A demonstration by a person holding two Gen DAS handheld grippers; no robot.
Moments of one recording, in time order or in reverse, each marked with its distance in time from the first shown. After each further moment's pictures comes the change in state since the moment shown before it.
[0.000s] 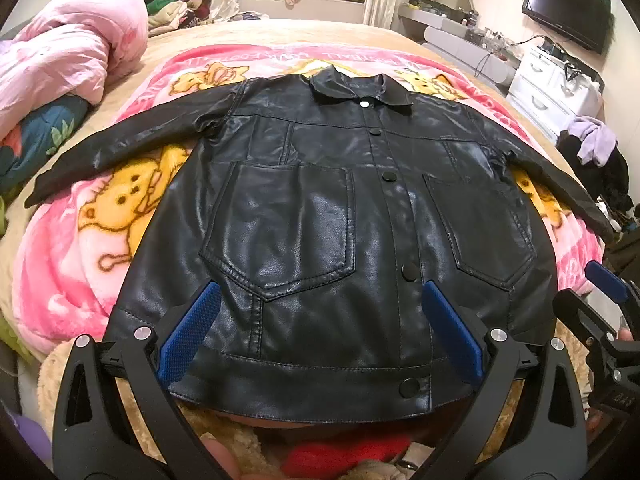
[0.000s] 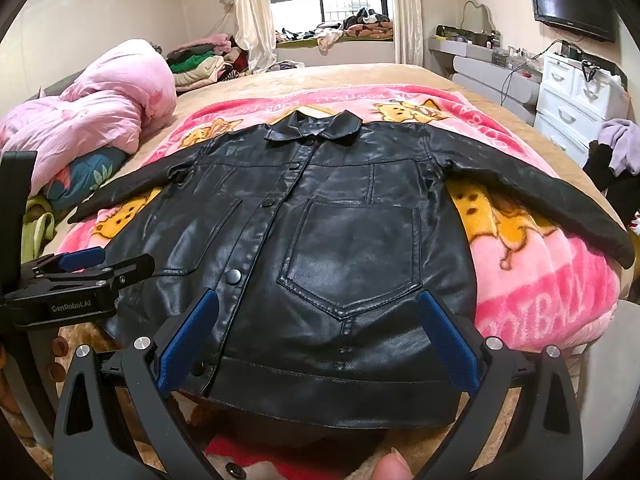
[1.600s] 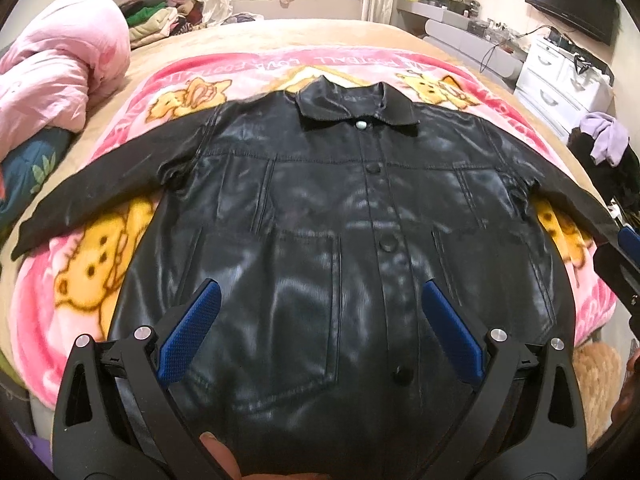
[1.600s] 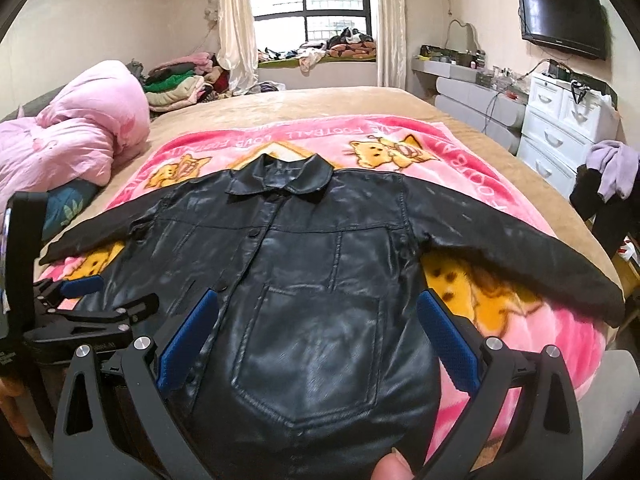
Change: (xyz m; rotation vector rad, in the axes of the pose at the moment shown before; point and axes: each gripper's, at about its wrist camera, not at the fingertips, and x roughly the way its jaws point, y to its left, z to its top) left arm 0.053 -0.025 0.072 0.052 0.009 0.048; right arm 0.039 -0.034 0.081 0.007 -0.069 -0.090
